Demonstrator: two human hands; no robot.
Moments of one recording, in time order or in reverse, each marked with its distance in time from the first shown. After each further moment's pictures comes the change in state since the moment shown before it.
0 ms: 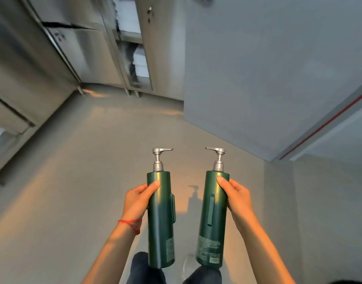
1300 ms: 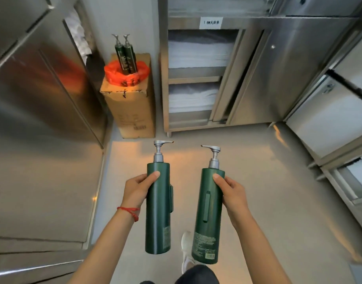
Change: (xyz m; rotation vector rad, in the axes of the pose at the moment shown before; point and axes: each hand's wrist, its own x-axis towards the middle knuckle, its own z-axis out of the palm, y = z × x) left_hand 0.026 0.016 -0.573 -0.537 0.982 0.017; right_hand -0.071 0.026 0.689 -0.533 -1.024 -0.031
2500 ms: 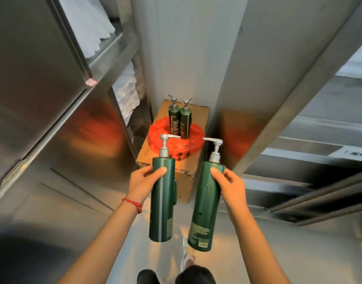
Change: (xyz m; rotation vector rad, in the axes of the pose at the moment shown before) left_hand 0.531 0.268 -0.099 -0.006 0.251 0.141; right_hand 0.496 -0.240 0.370 -0.056 -0.272 -0.170
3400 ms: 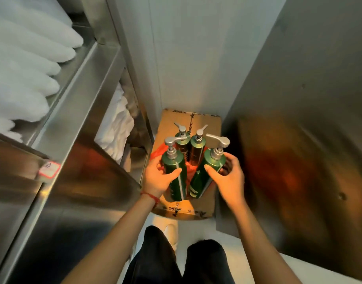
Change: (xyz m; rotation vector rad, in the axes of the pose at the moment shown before) left_hand 0.281 0.016 0.022 0.025 -0.093 0.040; right_hand 0.255 -0.001 0.109 -0.213 0.098 -0.097
